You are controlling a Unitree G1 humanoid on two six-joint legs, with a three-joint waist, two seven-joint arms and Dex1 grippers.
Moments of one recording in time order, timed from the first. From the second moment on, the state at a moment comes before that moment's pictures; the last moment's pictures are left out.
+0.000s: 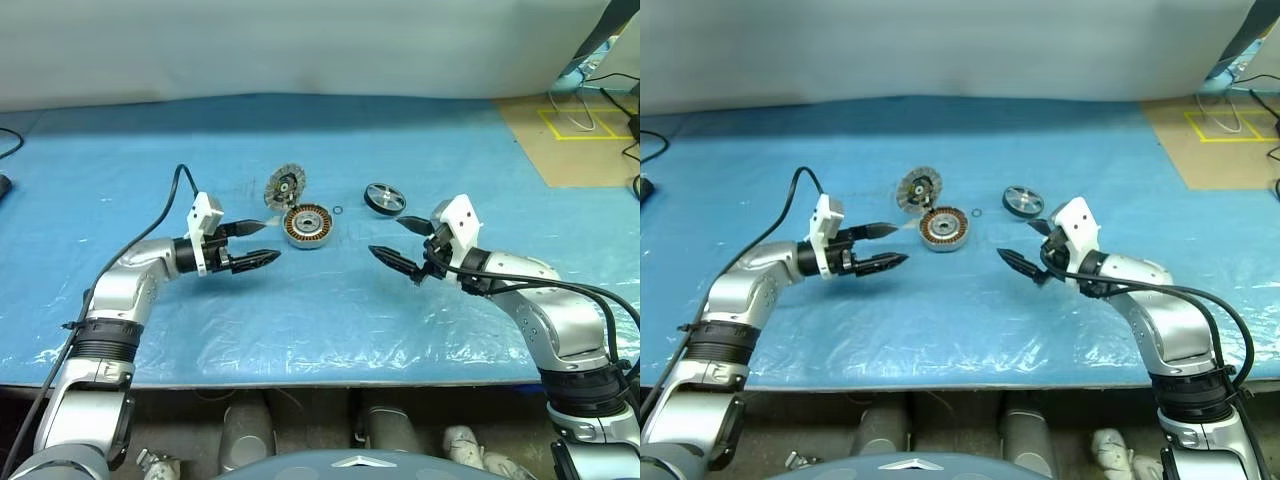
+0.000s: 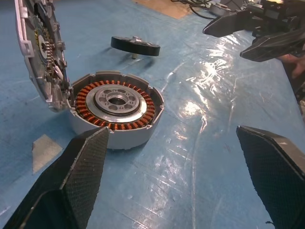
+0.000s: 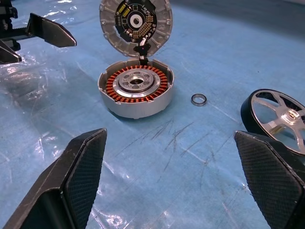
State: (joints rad) left arm -0.46 0.53 0.01 0.26 -0.46 0.34 -1.17; right arm -0.25 -0.59 -0.02 -0.34 0.40 0.65 0.68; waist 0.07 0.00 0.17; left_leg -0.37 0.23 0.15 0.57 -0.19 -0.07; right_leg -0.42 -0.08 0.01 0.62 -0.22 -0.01
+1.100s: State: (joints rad) left arm -0.48 0.52 0.01 0.27 -0.45 0.32 -1.17; right arm -0.44 -0.66 0.18 -0.16 0.26 0.52 0.89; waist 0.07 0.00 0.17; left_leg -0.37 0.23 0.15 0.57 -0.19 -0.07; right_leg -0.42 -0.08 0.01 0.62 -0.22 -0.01
